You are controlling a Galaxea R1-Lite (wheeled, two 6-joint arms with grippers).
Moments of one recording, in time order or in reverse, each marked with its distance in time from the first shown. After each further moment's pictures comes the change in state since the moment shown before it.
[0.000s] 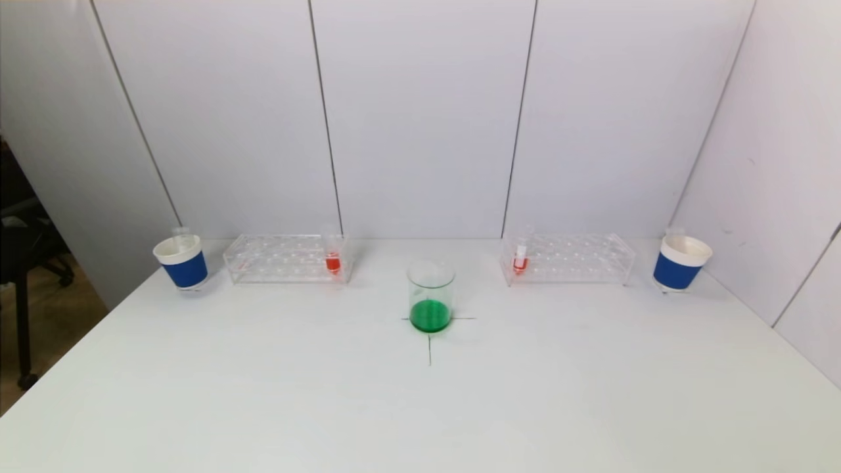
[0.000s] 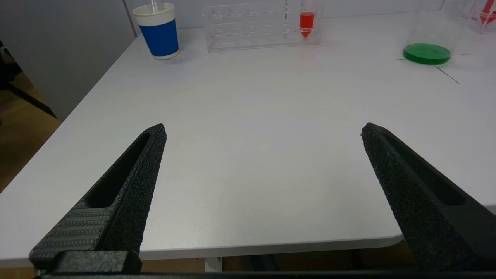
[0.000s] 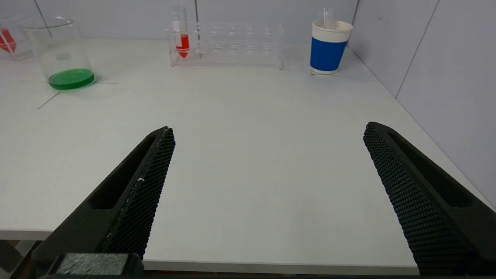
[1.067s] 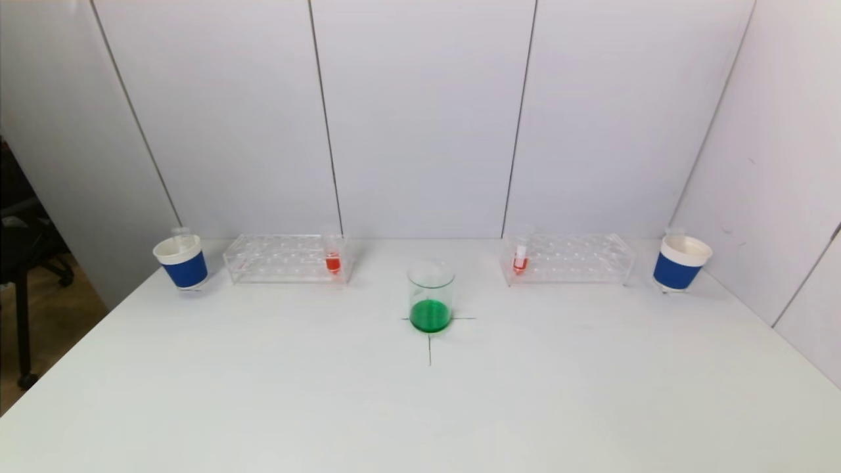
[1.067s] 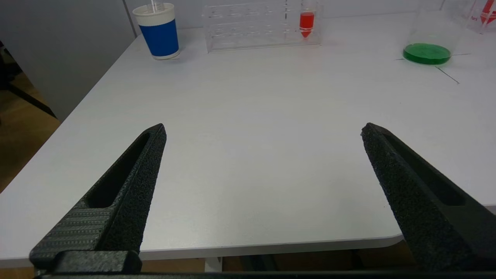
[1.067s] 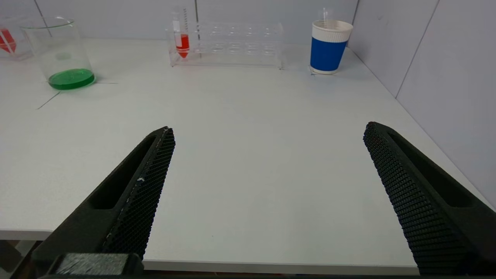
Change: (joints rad) left arm 0.000 0.000 0.000 0.000 0.000 0.000; right arm 0.000 0.000 0.000 0.000 0.000 0.000
